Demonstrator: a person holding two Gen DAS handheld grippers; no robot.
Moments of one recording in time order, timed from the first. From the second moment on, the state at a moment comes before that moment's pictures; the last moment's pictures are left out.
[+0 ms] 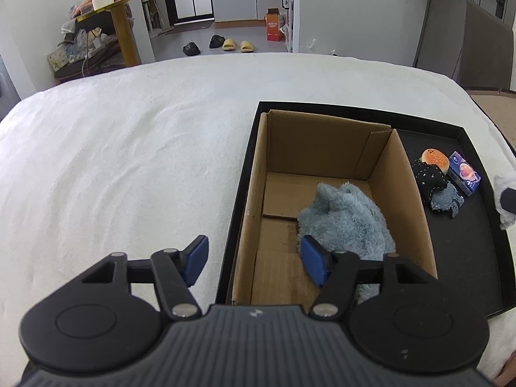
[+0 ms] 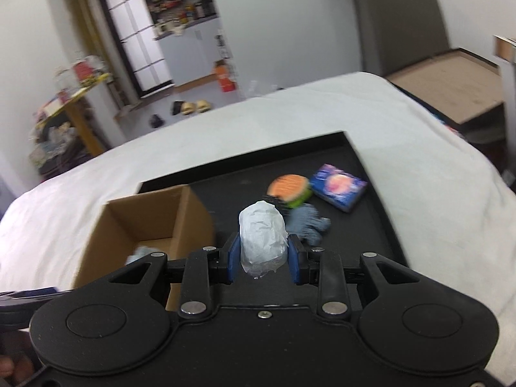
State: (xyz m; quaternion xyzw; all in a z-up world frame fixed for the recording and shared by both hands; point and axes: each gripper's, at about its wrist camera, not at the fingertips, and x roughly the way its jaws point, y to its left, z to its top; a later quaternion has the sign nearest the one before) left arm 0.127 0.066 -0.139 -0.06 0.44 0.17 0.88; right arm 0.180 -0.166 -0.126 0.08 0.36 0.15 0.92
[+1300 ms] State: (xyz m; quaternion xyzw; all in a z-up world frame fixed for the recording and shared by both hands) left arm 0.116 0.102 -0.153 -0.15 0.43 0.11 0.88; right arm 0.179 -0.039 -0.112 0.07 0.44 0.30 0.84
